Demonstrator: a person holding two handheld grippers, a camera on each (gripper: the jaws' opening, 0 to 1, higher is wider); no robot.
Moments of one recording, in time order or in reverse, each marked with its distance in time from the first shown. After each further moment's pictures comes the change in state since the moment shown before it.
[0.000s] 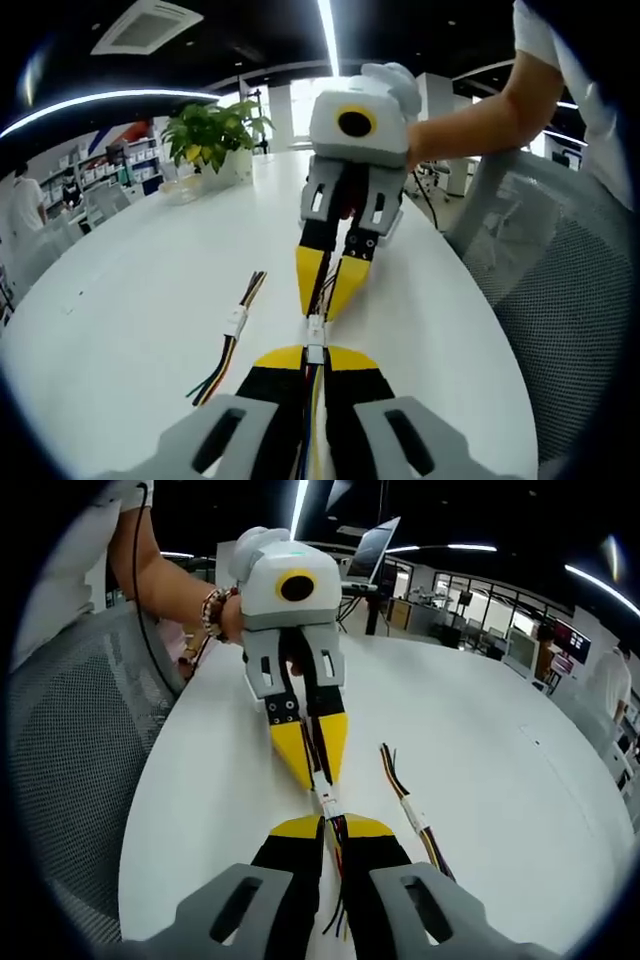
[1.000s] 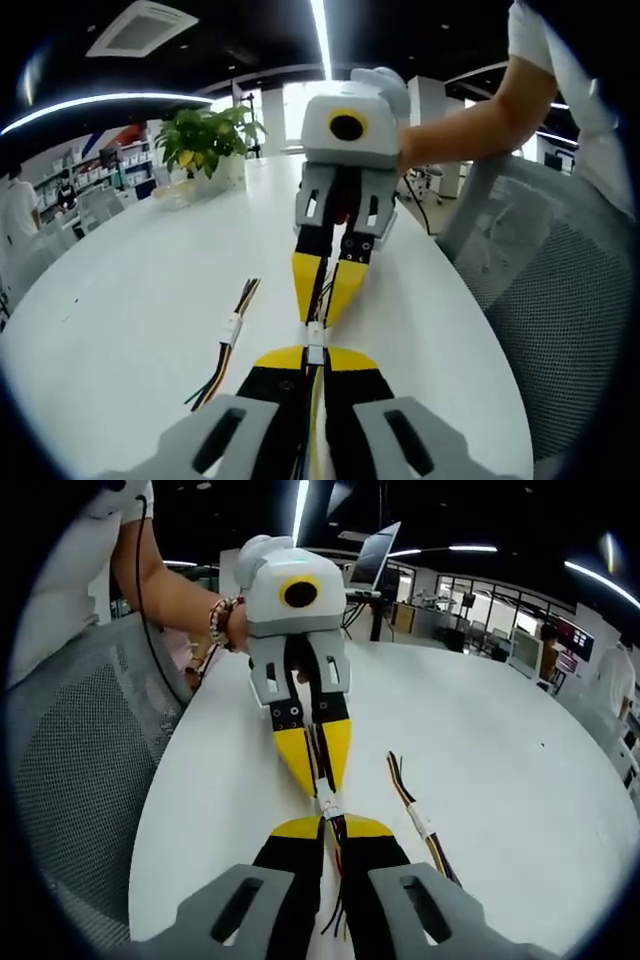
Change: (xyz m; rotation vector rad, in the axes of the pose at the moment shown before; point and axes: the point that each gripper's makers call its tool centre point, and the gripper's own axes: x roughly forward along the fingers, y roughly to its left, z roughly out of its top) left arm -0.003 -0.005 0.005 0.019 -0.003 -0.026; right arm -0.002 0.003 0.005 0.008 -0.014 0.026
